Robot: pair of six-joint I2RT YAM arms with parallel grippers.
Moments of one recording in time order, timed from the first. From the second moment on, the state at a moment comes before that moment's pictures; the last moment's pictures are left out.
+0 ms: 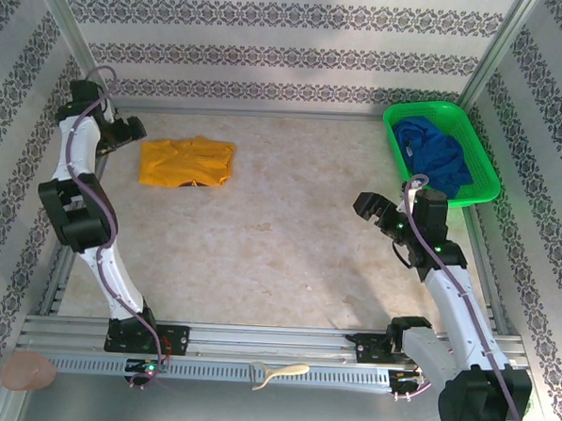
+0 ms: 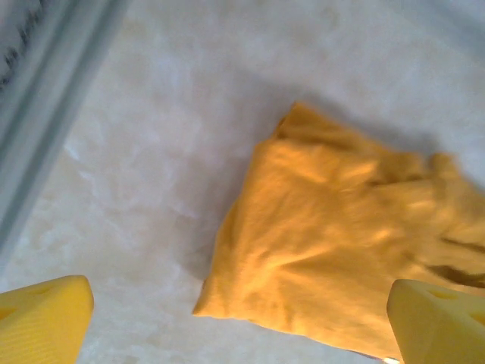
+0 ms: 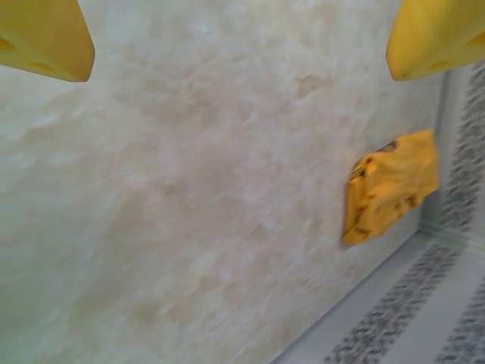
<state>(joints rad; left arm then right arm) 0.38 1.97 1.86 -0.90 0.18 -0.19 0.03 0.90 0.67 -0.39 -0.36 0.60</state>
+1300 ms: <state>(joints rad) -0.07 1.46 0.31 0.79 -0.23 -0.02 0.07 1.47 0.34 0.78 0.21 0.04</state>
